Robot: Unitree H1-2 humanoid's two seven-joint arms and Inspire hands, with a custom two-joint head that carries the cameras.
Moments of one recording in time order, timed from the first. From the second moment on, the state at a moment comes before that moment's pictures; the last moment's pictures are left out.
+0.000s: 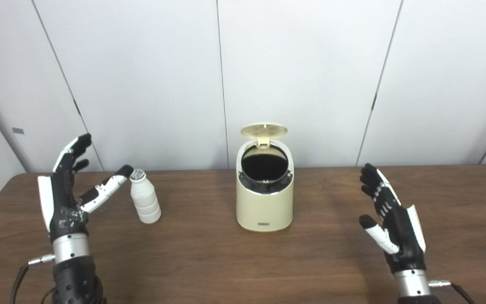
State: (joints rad) left arm -0.30 0.14 0.26 -0.06 0.25 -0.01 0.24; right arm -0.18 -0.12 -0.08 0.07 -0.09 -0.35 -0.08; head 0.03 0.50
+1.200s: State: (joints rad) left arm -0.29 0.19 0.11 0.21 0.39 0.06 0.31; right arm -0.17 -0.15 -0.09 0.04 -0.07 -0.32 -0.04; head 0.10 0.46
